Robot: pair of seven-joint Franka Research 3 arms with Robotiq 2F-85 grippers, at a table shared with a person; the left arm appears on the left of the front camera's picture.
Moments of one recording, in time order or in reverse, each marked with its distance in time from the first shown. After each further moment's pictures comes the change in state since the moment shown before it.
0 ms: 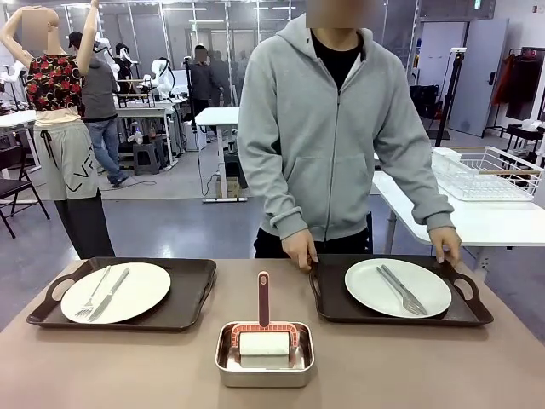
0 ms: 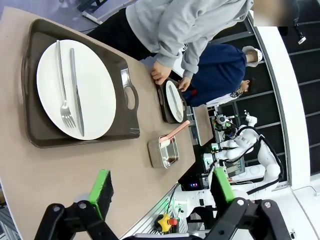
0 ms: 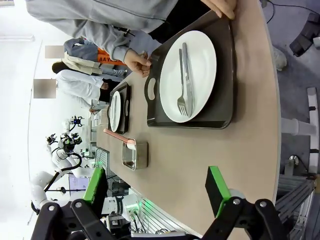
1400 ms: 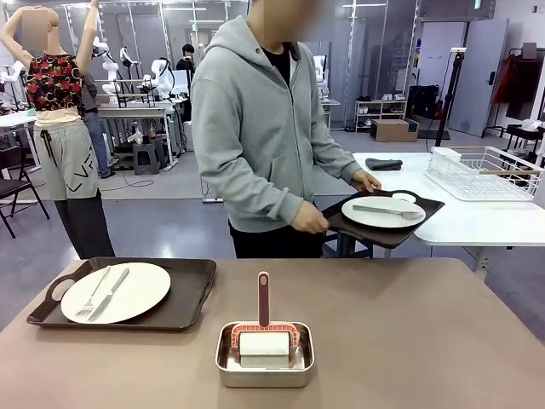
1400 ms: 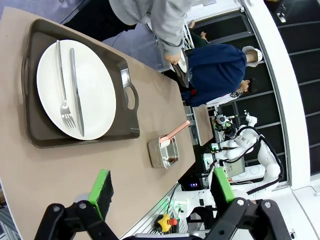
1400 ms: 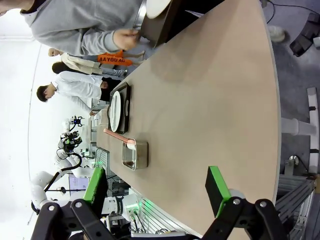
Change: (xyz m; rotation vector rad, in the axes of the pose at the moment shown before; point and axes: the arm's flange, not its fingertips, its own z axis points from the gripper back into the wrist) left arm 0.000 0.000 0.000 0.000 0.000 0.000; right arm 0.000 0.000 0.000 0.000 0.000 0.000
